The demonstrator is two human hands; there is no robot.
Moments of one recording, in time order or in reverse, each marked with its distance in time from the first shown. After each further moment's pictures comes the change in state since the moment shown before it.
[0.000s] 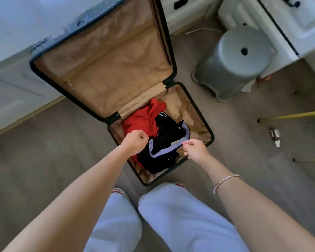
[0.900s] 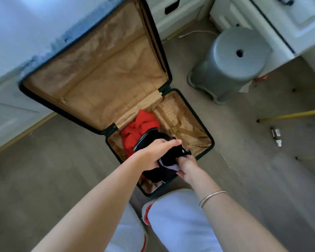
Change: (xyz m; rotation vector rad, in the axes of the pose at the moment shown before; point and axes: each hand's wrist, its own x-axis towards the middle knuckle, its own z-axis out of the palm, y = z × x) left_hand 0.001 0.068 0.021 -0.637 -0.423 -0.204; right_hand 0.013 -0.009 0.040 0.733 0.014 0.409
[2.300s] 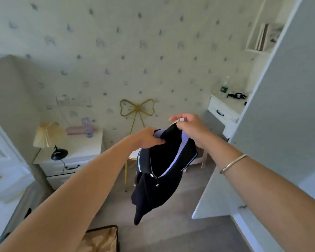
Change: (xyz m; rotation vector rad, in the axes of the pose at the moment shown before) left_hand -0.620 0.041 0.430 1.705 -0.562 1.177; right_hand -0.746 0.136 -0.395 0.383 0.885 -1.040
